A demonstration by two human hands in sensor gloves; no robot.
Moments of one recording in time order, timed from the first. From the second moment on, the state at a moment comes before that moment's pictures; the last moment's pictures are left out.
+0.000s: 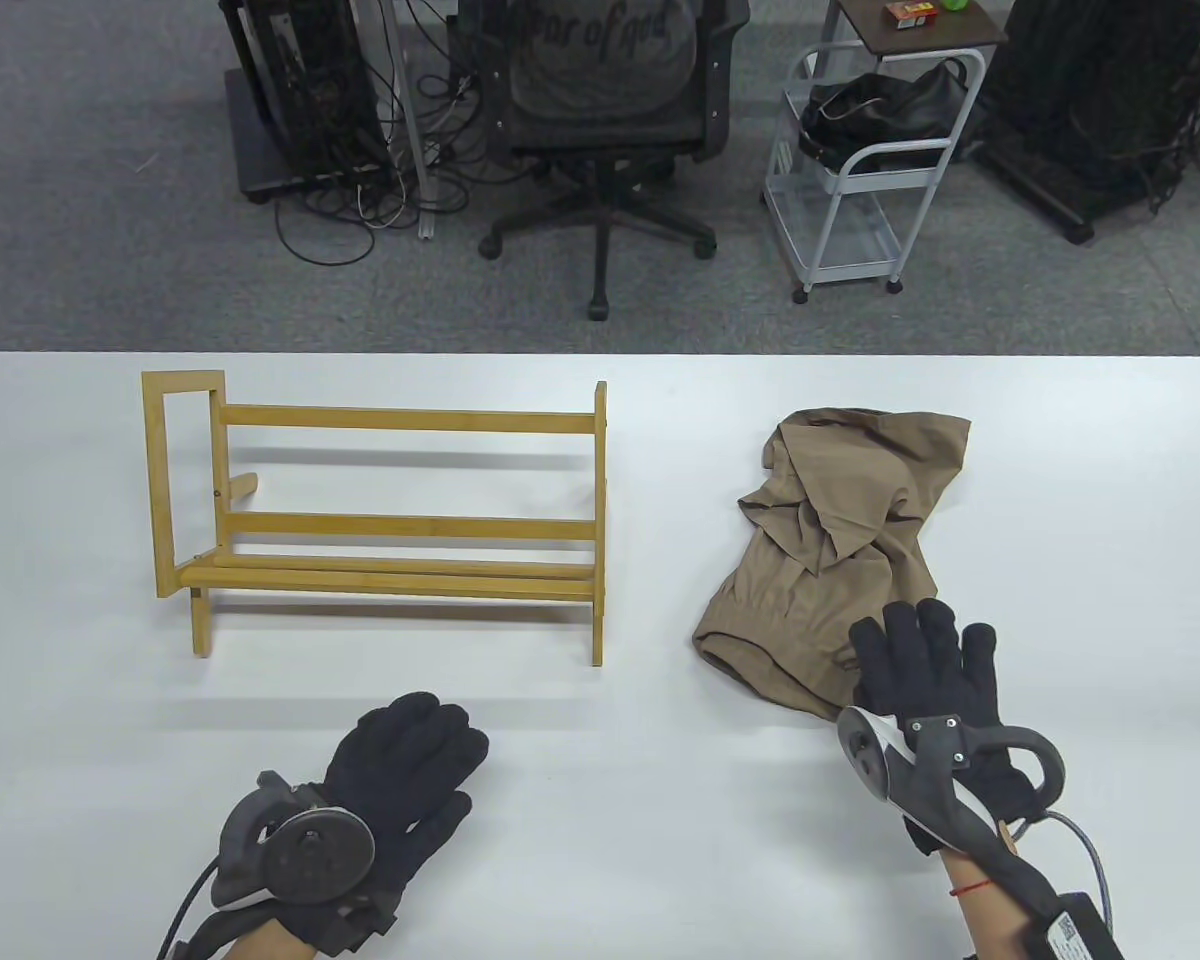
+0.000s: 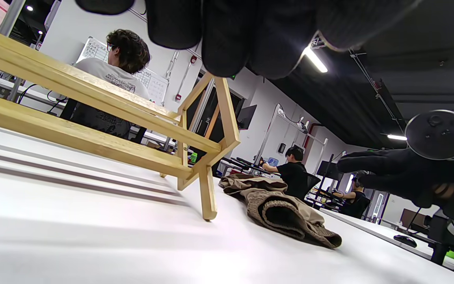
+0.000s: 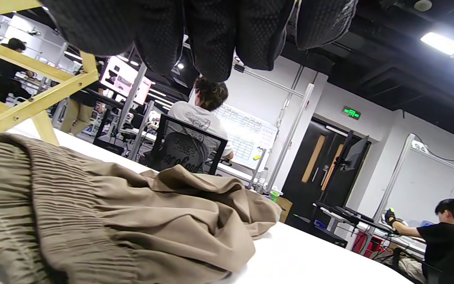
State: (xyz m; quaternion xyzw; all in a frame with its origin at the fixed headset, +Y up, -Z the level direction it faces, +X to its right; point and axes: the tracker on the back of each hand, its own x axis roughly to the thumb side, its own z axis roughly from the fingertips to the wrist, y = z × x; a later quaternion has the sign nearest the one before) left_hand -0.226 -0.706 -0.179 0.09 -0.30 0.21 0.93; right_hand 0.212 -0.690 -0.235 -0.01 0.15 -0.97 0.17
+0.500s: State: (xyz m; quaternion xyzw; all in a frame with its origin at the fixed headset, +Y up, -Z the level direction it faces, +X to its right) left_hand -0.225 -0.706 -0.180 0.09 -0.30 0.21 0.93; right_hand 0.172 -0.703 -0.276 -0.03 0.12 -0.98 0.13
